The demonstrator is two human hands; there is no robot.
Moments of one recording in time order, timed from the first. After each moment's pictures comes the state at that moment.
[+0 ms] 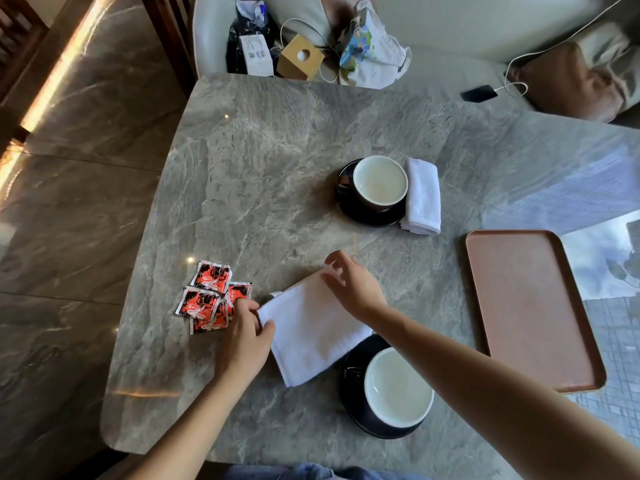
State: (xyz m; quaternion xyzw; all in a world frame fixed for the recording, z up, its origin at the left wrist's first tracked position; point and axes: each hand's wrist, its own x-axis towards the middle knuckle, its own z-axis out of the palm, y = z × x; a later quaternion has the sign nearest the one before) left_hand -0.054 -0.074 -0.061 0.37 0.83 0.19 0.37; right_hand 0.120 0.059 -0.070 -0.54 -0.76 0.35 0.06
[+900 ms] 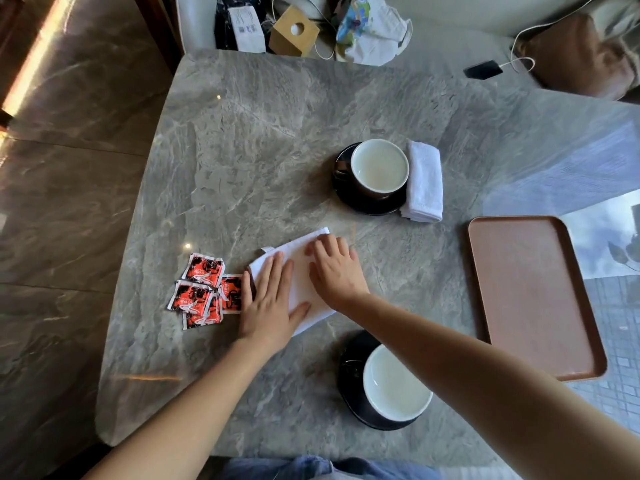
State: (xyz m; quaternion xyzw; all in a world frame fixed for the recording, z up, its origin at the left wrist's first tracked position) left_hand -0.030 -0.038 -0.096 0.65 0.74 -0.05 0.14; right_hand 0.094 0.062 -0.086 -0.49 -0.86 0.15 -0.03
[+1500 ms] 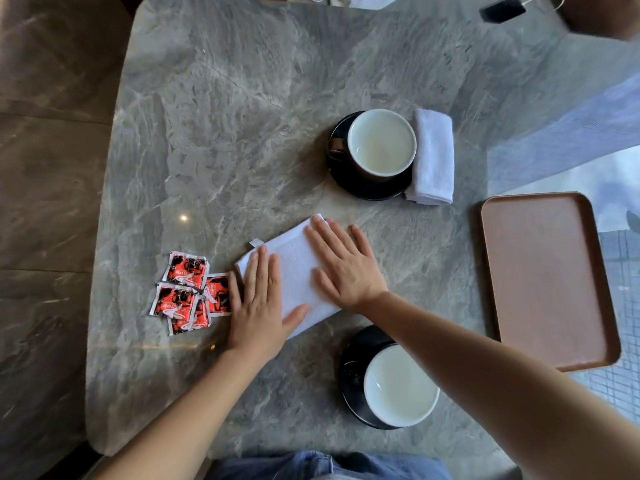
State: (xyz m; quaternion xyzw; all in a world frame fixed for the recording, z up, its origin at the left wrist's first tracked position) left_hand -0.032 -0.040 -0.111 0.65 0.75 -0.05 0.16; right_hand 0.135 0.069 -0.111 -0.41 -0.89 0.19 -0.03
